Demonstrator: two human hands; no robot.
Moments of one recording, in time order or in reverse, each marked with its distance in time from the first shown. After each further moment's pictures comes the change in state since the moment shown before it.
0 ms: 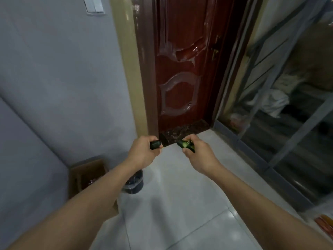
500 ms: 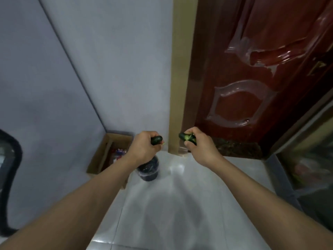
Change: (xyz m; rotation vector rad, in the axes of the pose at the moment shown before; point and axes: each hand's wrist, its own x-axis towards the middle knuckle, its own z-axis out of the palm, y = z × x) left_hand 0.106 0.032 0.051 -0.073 0.365 -0.361; right_hand 0.212 0.041 -0.028 -0.062 -0.442 -0.382
